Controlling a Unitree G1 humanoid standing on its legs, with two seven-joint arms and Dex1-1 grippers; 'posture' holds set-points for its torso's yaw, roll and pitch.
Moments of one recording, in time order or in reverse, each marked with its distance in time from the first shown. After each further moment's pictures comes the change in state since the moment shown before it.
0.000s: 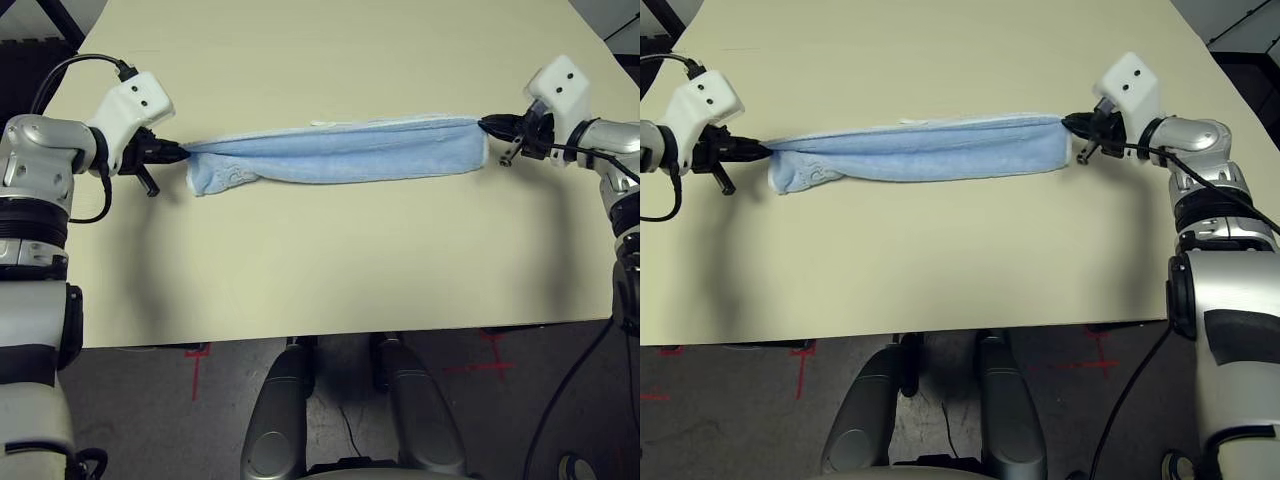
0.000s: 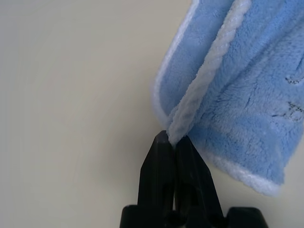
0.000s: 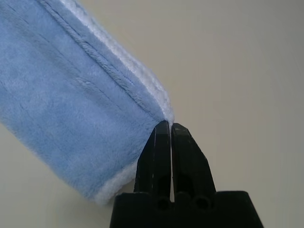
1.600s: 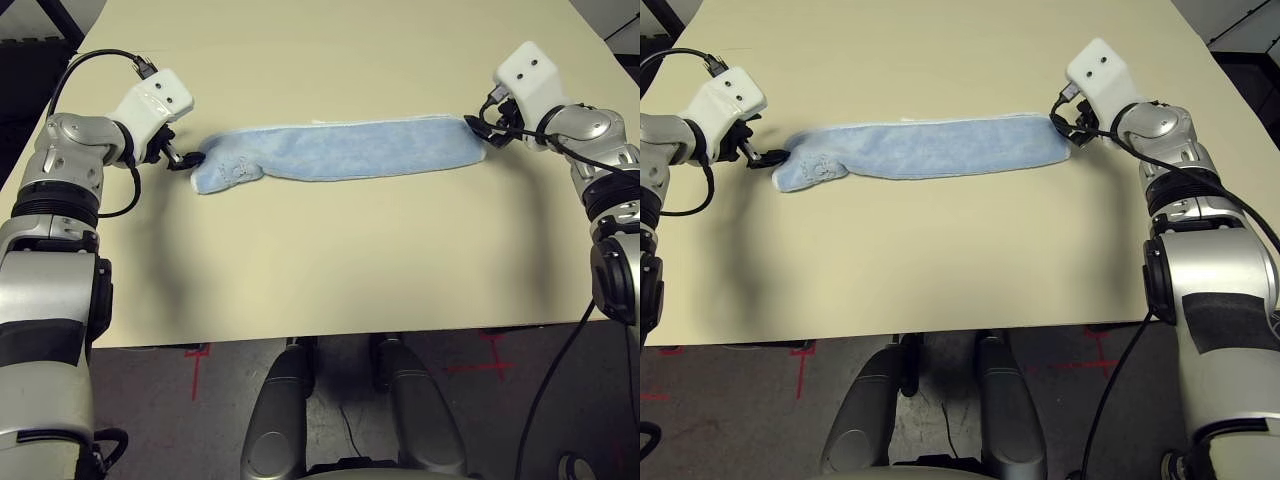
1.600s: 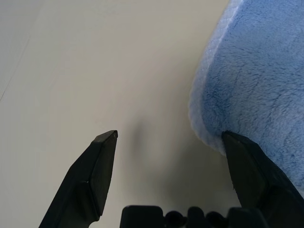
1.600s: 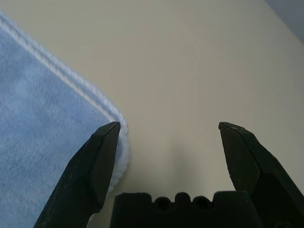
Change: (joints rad) left arm -0.083 -0.069 0.003 0.175 0.133 -0.105 0.199; right arm -0.064 0.067 -0.017 0.043 -0.048 0.010 -0.265
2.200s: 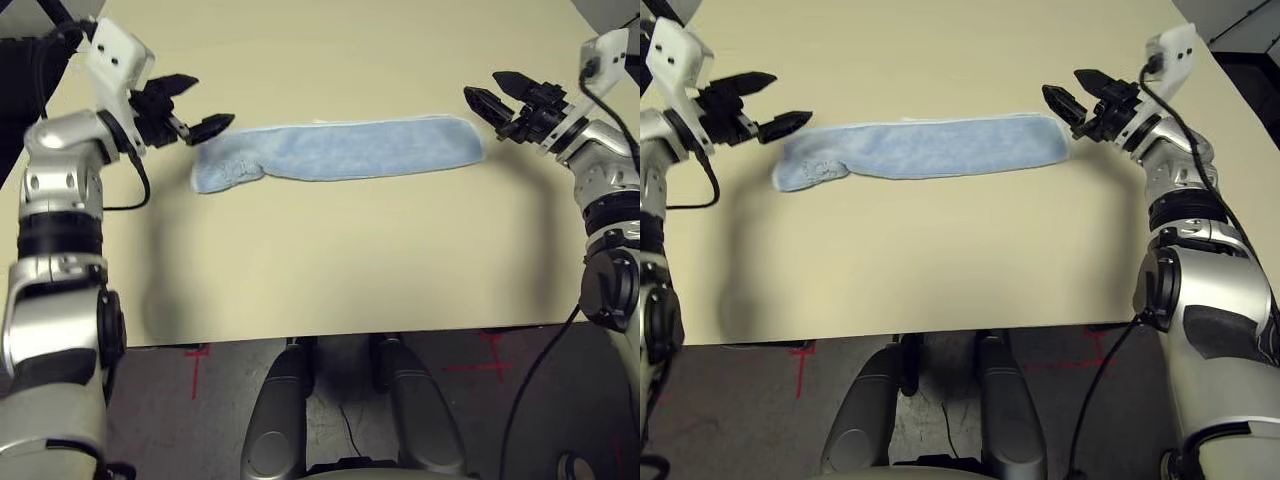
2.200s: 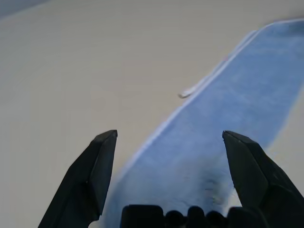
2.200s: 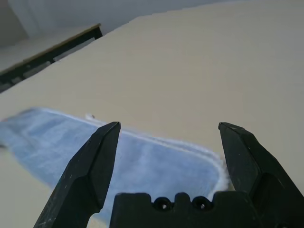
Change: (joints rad) left arm 0.428 -0.085 0.375 -0.784 -0.565 0.403 -0.149; right arm 0.197 0.033 -0.351 -0.202 0.512 0.361 0.486
